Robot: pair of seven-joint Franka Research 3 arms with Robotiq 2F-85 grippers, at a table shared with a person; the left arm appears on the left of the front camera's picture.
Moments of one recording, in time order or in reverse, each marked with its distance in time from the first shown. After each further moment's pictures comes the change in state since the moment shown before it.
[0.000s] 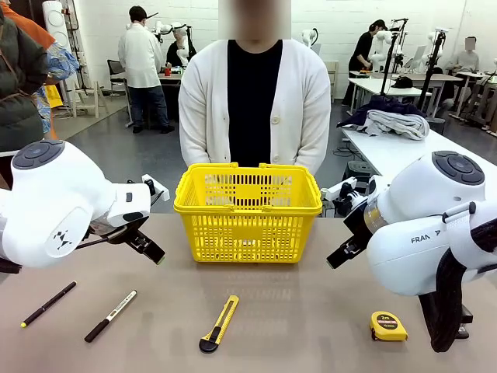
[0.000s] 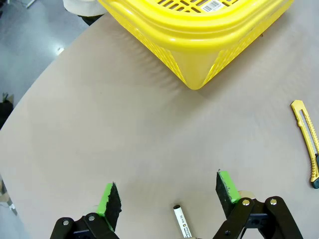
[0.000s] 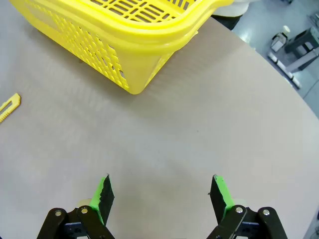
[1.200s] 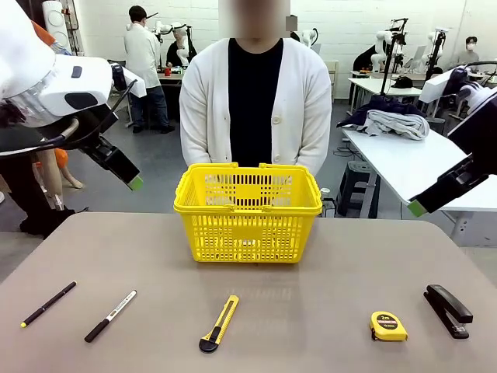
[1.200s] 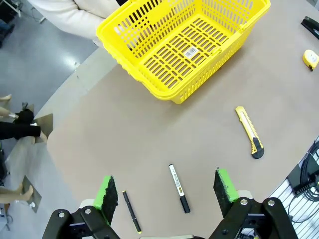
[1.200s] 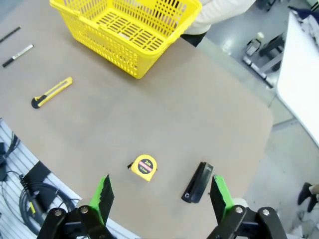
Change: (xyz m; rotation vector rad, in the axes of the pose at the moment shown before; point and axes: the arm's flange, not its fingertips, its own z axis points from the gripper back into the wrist) left arm 0.055 -0.018 0.227 0.026 -0.064 -0.084; right arm -0.017 0.008 0.275 -0.077 -0.031 0.003
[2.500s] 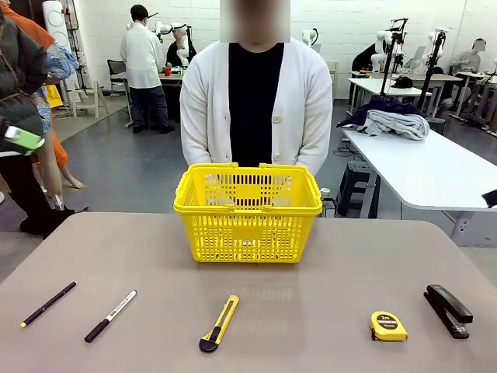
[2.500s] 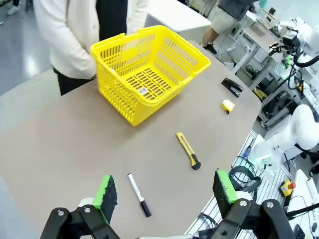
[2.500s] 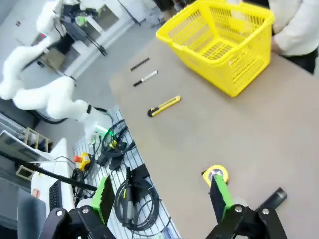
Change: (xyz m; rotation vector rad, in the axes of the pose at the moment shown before) left arm -0.137 0.182 0.051 -0.520 -0.332 0.264; right arm -0.107 -0.212 -0.050 0.872 -0.257 -0.154
